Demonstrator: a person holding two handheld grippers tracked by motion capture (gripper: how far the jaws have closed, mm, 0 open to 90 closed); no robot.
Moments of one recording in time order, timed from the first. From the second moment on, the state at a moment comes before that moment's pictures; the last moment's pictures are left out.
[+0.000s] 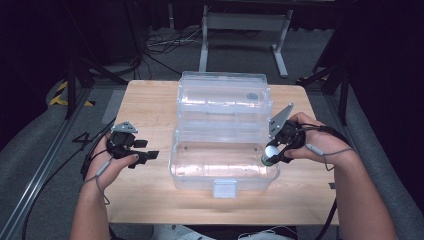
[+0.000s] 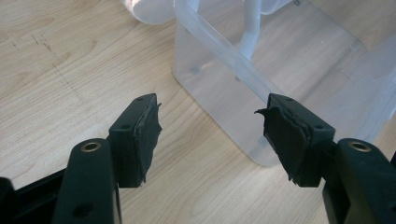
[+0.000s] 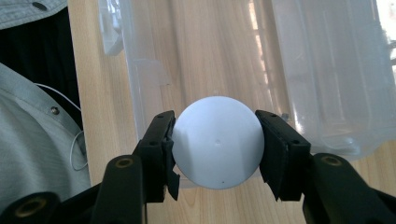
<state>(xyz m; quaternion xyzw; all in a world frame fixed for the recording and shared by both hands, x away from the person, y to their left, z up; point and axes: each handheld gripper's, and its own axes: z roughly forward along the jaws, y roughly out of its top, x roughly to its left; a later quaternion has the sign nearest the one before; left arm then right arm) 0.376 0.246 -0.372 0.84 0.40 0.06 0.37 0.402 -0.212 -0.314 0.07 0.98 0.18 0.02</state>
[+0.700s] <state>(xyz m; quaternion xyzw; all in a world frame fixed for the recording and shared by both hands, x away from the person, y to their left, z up) 0.376 0.247 -0.373 0.84 0.40 0.06 0.37 0.404 -0.201 -0.340 0.06 0.99 0.15 0.01</state>
